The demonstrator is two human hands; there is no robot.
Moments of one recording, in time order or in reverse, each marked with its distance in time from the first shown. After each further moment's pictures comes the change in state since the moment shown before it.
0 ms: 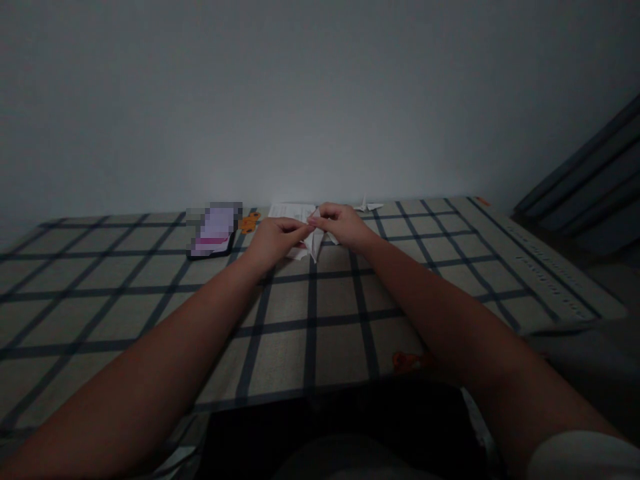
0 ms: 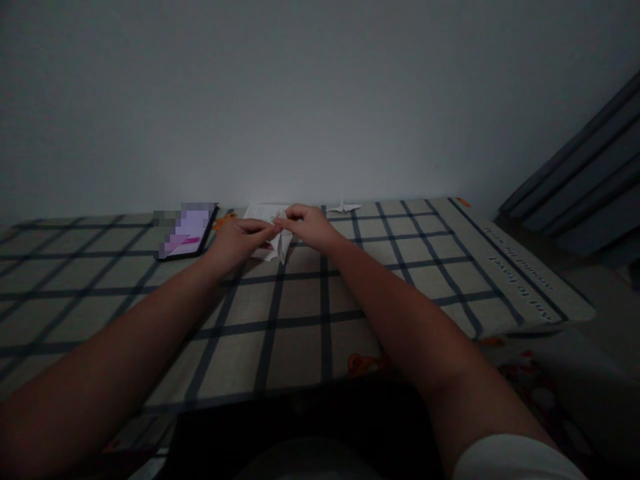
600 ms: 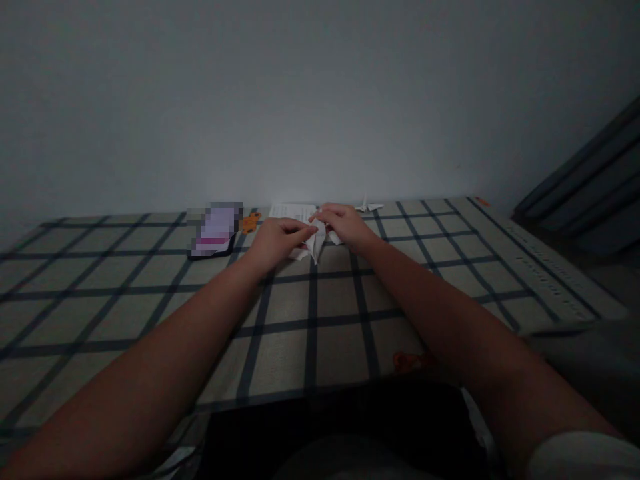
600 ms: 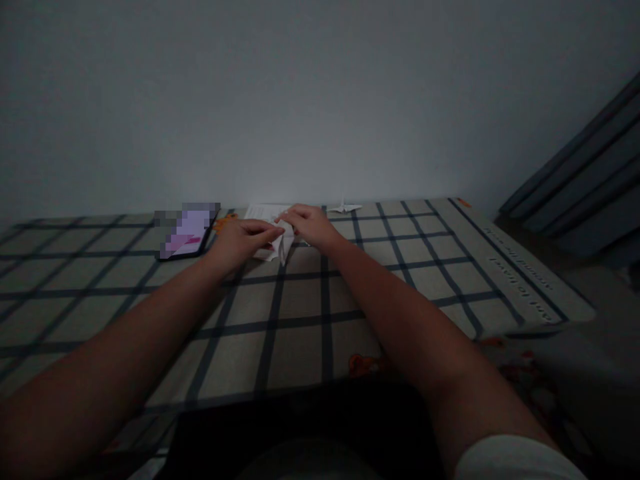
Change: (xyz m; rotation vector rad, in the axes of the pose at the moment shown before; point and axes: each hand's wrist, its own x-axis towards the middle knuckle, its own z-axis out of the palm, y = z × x) left_hand 0.002 -0.005 0.002 -0.038 -0.025 0.001; right_hand -0.001 -0.003 0.003 0.123 0.092 0.069
